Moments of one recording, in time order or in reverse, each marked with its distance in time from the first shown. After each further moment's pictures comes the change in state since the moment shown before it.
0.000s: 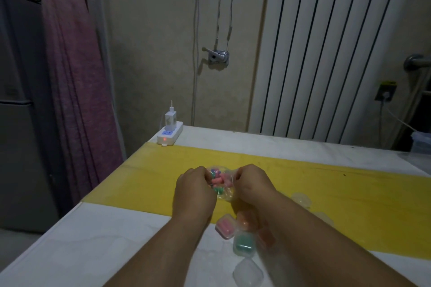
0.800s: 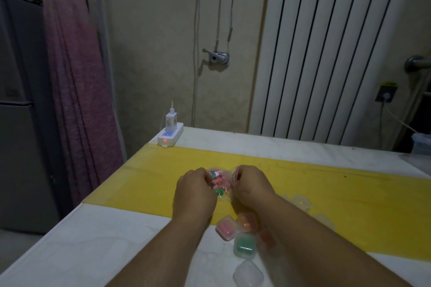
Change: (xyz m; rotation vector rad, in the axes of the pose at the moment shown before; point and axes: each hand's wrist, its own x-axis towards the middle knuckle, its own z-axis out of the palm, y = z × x) left_hand 0.000 0.002 -0.001 0.007 -0.013 -0.014; right_hand 0.007 0.003 0.010 -0.062 0.085 -0.073
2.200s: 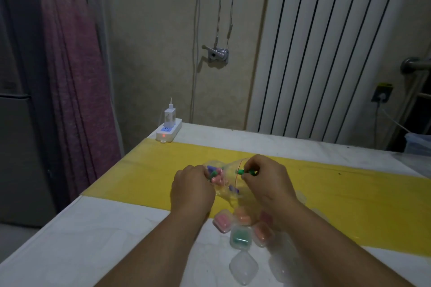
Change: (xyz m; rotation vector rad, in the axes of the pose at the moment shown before) left_hand 0.000 -0.002 -0.001 0.130 -0.018 0.029; right_hand -0.039 0.014 -0.032 0.240 0.221 -0.015
